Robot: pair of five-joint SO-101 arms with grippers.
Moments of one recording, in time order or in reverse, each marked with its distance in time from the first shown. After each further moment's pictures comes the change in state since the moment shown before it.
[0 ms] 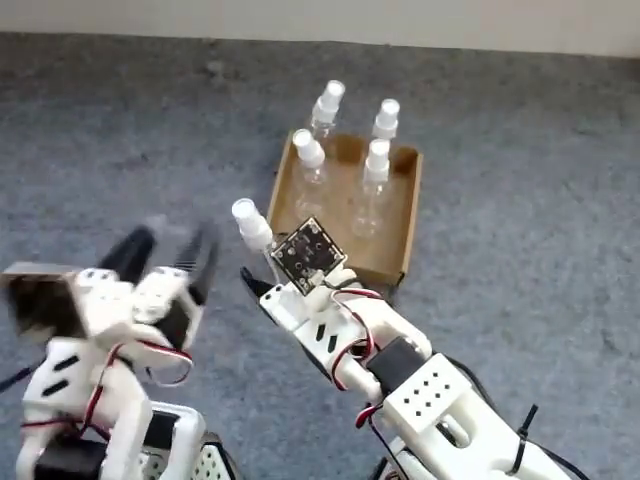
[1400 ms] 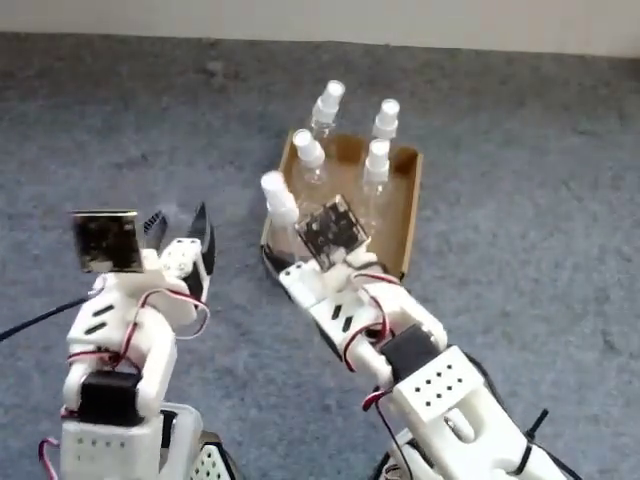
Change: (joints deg) left arm -3.3 7.8 16.5 -15.3 -7.3; right arm 6.2 0.7 -7.7 6.5 0.0
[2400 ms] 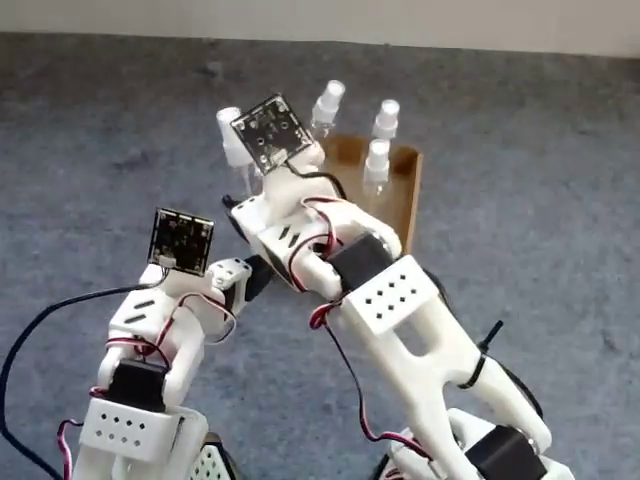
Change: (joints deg) left arm 5.5 2.5 10.1 -8.5 -8.4; right arm -2.4 29.2 -37.8 17.3 -3.5
